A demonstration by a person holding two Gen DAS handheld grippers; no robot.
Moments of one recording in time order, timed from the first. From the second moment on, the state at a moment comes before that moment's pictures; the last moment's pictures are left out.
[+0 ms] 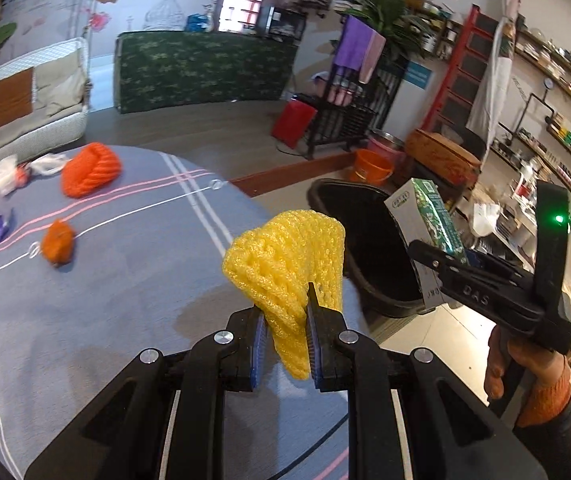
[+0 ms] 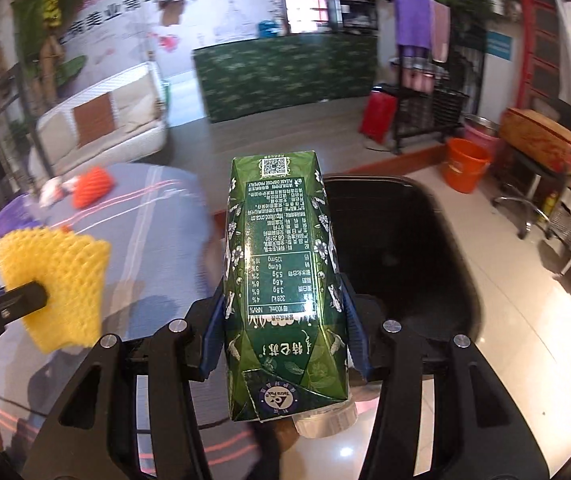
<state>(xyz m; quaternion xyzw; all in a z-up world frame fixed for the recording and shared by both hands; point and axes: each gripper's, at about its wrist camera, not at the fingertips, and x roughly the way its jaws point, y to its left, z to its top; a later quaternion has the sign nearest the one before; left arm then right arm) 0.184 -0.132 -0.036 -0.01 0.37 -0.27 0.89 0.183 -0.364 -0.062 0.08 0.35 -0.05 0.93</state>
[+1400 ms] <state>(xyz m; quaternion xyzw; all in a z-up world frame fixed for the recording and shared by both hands) 0.230 -0.291 -0.060 0.09 0.41 -0.36 0.83 0.160 -0.458 -0.090 0.13 0.36 -0.18 0.91</state>
